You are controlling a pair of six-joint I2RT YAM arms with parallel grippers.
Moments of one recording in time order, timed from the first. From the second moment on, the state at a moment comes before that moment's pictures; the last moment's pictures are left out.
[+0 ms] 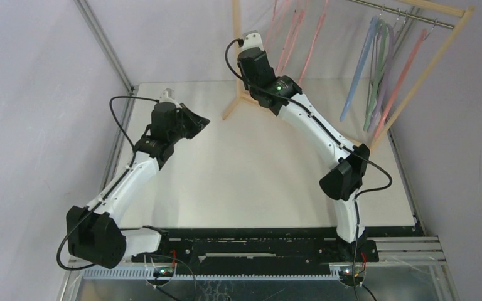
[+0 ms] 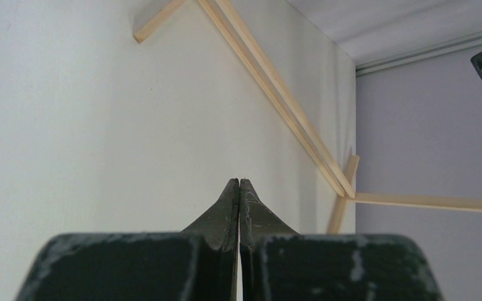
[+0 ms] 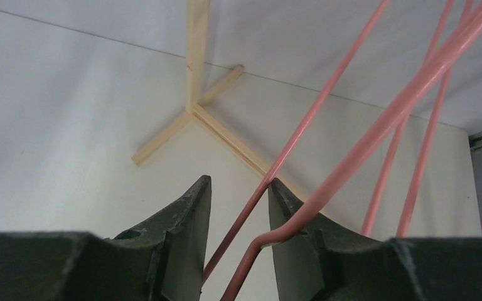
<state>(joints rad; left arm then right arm) -0.30 1.24 1.00 -0.16 0.08 -0.86 0.70 2.01 2.25 -0.68 0.59 0.04</state>
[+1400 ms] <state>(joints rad) -0.27 1.31 1.02 -0.18 0.08 -0.78 0.61 2.09 2.31 -0.71 0.51 0.07</state>
